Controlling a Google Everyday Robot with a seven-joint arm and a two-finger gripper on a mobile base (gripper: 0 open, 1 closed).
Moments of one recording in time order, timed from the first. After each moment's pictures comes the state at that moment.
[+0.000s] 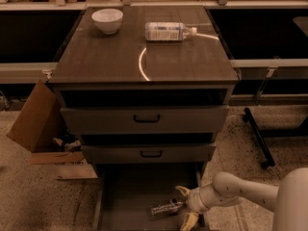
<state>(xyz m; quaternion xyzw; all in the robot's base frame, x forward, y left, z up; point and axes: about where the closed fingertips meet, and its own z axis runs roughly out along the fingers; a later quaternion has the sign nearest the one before) 0.444 -0.112 0.269 -0.64 0.67 0.29 0.25</state>
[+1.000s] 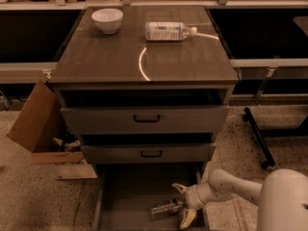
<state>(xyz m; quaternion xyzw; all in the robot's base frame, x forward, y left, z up) 0.470 -0.110 0.228 -0.69 0.62 0.28 0.26</state>
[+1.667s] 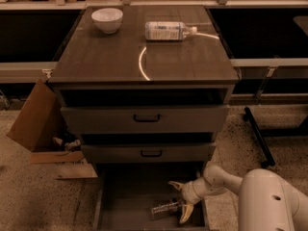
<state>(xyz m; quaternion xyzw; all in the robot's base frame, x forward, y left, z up) 0.498 -0.111 0.183 -0.72 0.57 0.28 0.26</state>
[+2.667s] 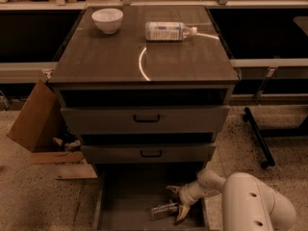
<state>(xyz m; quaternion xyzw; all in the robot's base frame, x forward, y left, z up) 0.517 -0.106 0.118 -0.75 0.56 0.25 0.25</state>
